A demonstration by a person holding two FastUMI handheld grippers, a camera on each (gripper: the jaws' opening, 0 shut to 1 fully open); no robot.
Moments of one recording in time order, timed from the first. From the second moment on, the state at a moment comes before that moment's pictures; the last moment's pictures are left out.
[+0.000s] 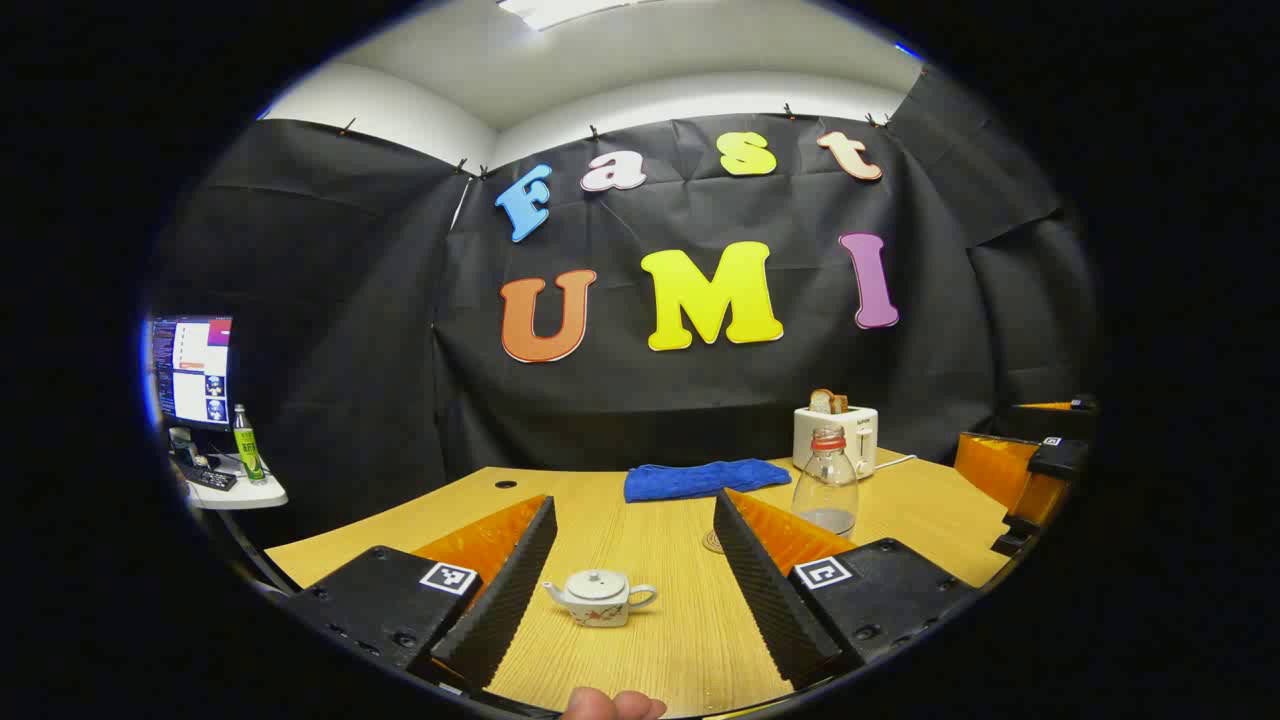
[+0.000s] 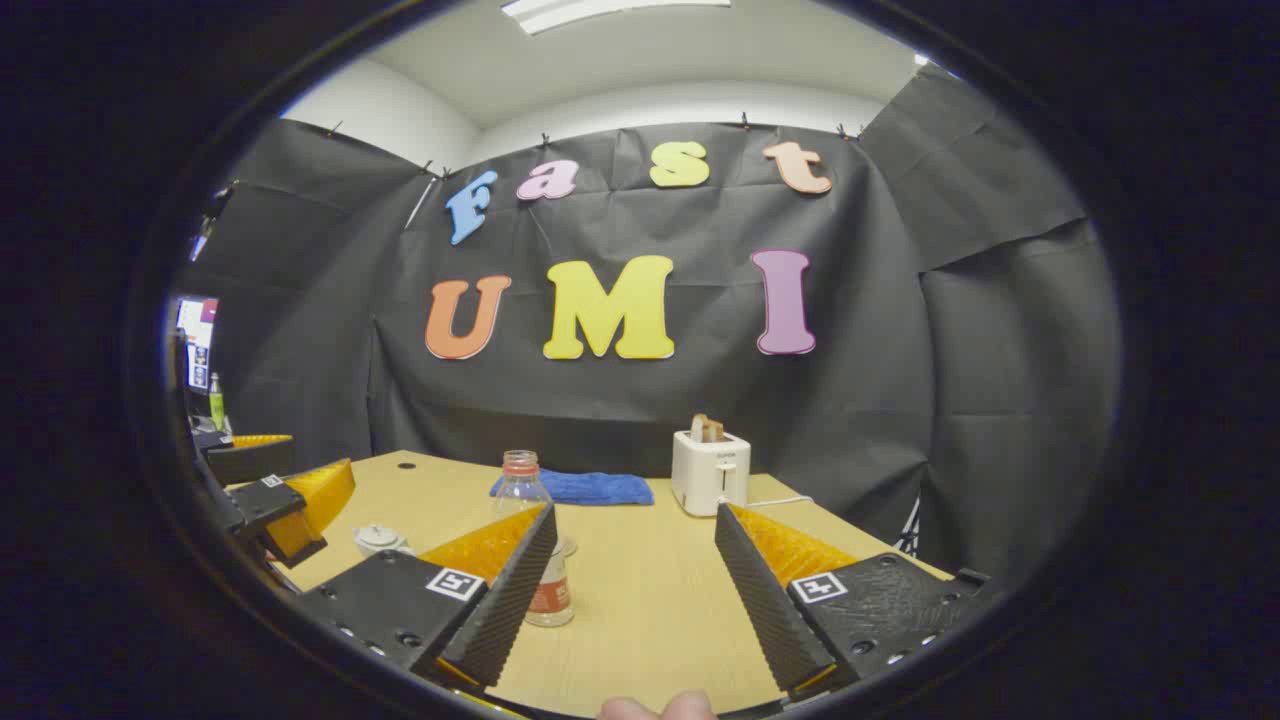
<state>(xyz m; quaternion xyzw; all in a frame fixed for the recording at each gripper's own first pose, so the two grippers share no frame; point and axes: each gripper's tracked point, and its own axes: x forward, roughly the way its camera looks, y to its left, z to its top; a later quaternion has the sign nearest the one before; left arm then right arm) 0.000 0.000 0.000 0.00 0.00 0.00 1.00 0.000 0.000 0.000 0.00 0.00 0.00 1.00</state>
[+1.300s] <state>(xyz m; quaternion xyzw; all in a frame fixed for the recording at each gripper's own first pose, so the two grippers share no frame) 0.001 -0.002 -0.002 0.00 0.00 -0.01 1.00 0.012 0.015 0.000 -0.01 -0.01 0.01 1.00</state>
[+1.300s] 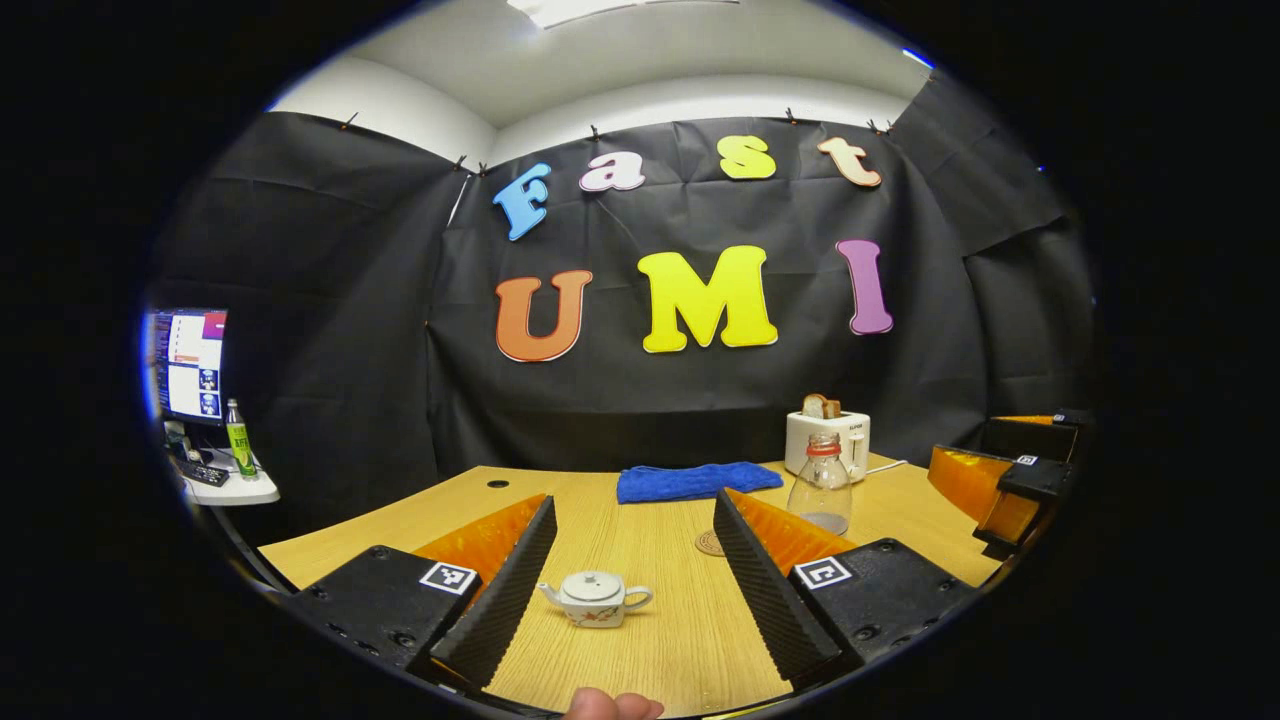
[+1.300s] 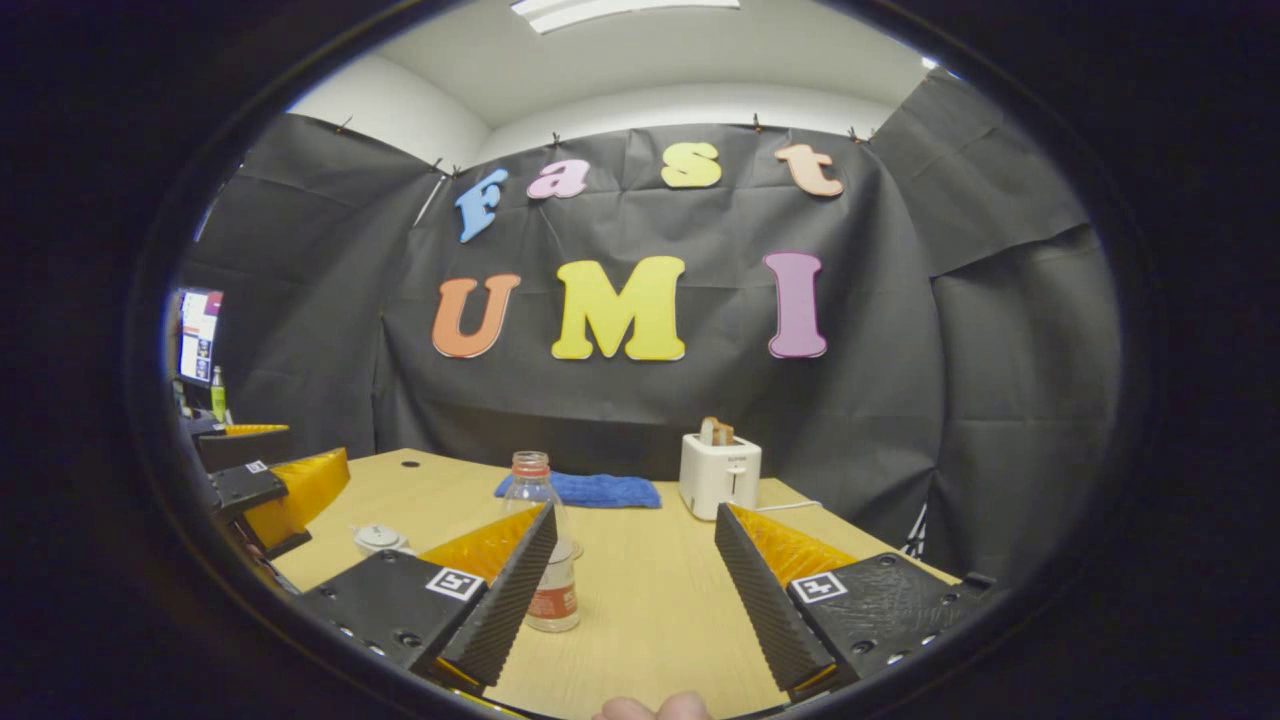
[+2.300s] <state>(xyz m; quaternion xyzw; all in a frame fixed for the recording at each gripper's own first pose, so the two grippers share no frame) 0.079 0.033 -0.126 -0.04 0.18 -0.02 0.98 0.071 -0.030 -0.050 -0.02 0.04 -0.01 1.00</state>
